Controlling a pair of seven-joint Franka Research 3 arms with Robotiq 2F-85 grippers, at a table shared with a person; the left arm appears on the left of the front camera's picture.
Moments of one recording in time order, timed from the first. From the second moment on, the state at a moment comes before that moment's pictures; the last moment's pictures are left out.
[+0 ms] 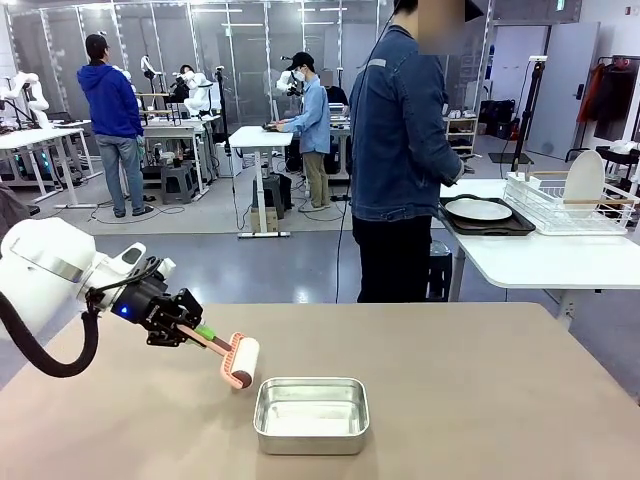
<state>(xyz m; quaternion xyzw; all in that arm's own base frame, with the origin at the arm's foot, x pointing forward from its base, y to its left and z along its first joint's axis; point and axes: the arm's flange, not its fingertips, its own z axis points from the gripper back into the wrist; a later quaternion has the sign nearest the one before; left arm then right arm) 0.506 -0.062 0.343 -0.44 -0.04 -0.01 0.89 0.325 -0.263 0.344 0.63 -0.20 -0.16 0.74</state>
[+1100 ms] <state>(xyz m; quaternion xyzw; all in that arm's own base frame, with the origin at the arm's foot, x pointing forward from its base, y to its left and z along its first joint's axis) 0.498 0.018 0.293 -0.47 -0.07 0.01 0.88 0.325 -0.263 0.344 0.63 -0.20 -0.16 0.74</state>
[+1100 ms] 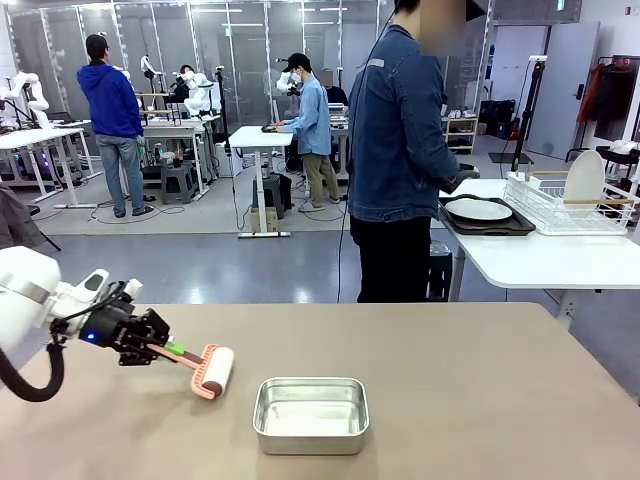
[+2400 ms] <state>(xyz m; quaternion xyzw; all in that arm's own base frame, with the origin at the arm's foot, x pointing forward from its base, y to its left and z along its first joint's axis) 0.453 0.175 0.377 -0.21 -0.15 0.02 0.97 0.325 -0.263 0.344 0.63 -0.20 -0.16 0.74</state>
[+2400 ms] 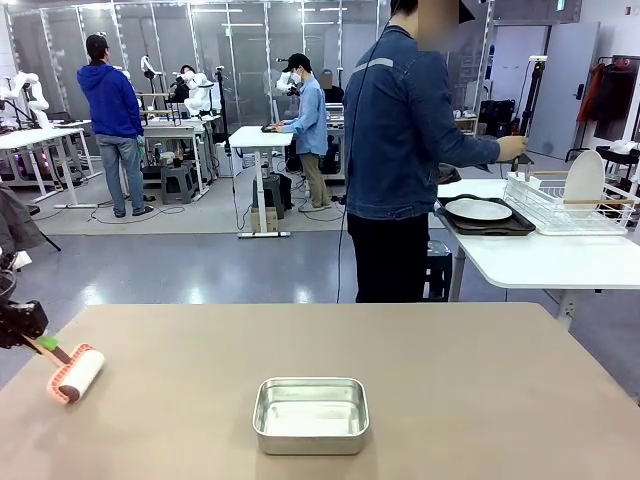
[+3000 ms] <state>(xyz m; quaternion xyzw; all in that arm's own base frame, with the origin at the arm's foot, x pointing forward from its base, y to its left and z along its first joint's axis) 0.428 0.152 0.449 -0.09 -0.17 -0.04 0.98 0.325 -0.263 0.344 0.63 -0.20 -0.16 0.74</state>
